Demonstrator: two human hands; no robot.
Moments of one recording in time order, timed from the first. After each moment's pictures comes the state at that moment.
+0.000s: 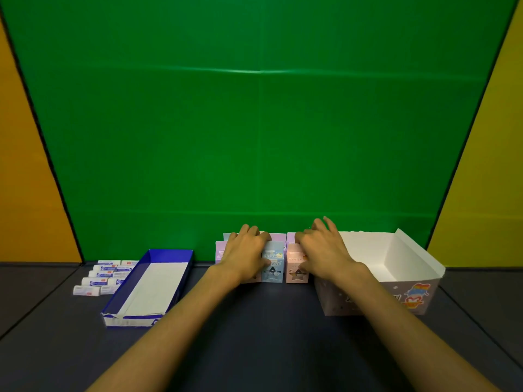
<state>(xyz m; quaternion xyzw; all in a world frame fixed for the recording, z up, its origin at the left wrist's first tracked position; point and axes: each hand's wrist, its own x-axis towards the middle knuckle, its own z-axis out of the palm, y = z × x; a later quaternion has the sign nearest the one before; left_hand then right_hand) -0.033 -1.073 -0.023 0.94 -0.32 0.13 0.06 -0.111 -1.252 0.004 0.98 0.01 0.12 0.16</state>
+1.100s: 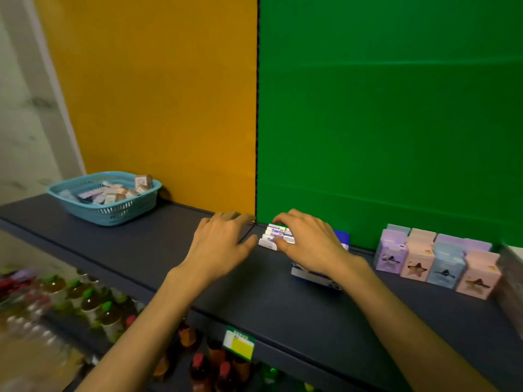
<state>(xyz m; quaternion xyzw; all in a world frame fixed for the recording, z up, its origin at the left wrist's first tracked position) -0.152 -0.709 0.012 0.97 -0.08 0.21 0.07 -0.121 -0.909 0.022 0.94 0.27 0.18 -0.10</state>
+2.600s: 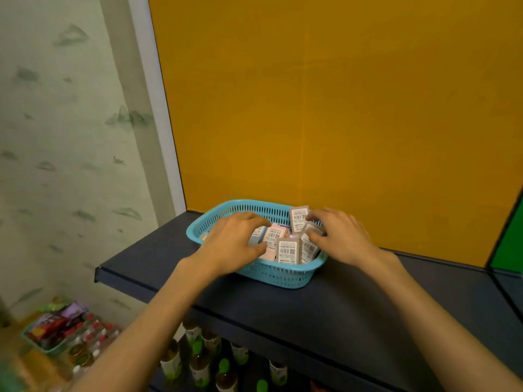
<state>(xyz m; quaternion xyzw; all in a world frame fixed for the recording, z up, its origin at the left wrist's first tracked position) 0.019 -0.146 0.017 0.97 -0.18 0.16 0.09 0.057 -0.388 0.012 0.95 0.20 0.19 -0.12</state>
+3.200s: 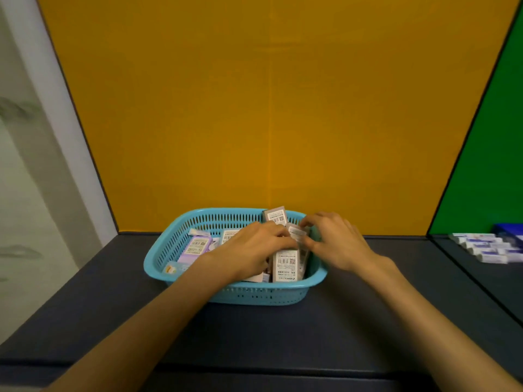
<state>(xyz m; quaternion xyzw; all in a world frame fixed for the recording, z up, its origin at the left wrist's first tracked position) 0.135 -0.162 -0.012 0.83 -0.53 0.16 -0.02 0.074 -0.366 -0.005 0.98 0.03 0.19 -0.08</state>
